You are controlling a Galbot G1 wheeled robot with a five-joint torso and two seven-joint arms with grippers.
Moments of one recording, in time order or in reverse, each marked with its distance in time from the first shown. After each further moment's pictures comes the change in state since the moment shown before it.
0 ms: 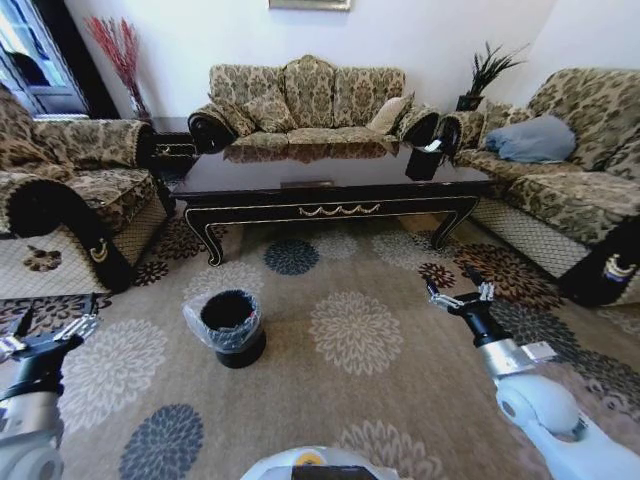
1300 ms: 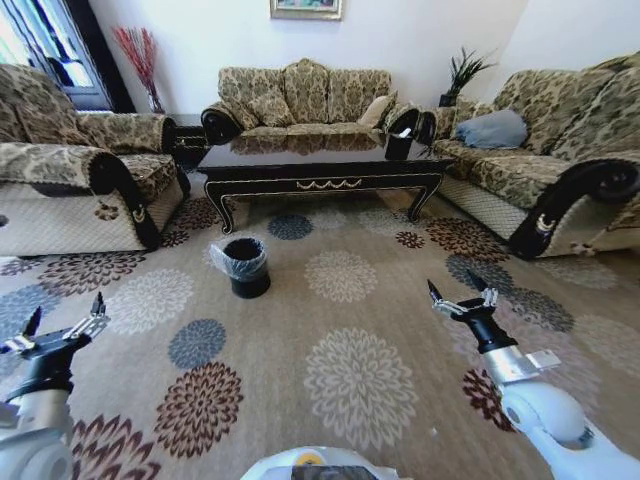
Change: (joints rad) left arm -0.014 -0.011 0.026 -0.008 0.019 0.000 -0.017; right arm -0.025 0.015 0.022 -0.021 -0.004 0.034 -0.038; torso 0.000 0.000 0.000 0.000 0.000
